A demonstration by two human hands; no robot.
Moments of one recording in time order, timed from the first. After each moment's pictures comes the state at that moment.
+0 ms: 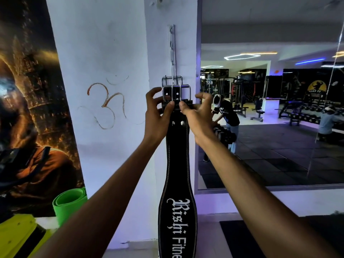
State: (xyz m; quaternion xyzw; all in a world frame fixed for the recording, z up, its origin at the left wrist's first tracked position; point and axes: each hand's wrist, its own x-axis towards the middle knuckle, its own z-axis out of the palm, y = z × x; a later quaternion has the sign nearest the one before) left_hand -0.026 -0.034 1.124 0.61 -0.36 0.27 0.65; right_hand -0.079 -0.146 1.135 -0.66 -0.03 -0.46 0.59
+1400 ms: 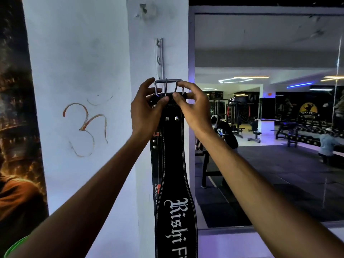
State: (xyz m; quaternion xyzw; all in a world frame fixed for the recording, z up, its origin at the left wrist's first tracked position) left_hand 0.112 -0.122 1.193 0.58 -0.36 0.37 0.63; right_hand 0.076 -0.249 1.202 -0.66 -0.16 -0.56 0.47
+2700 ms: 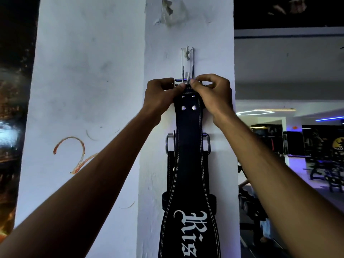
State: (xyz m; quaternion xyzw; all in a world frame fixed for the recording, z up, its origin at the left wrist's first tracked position) left_hand 0.365 -0.158 1.344 0.59 -0.39 0.31 0.64; right_hand 0.331 -0.300 1.349 -0.64 -0.15 -0.58 0.47
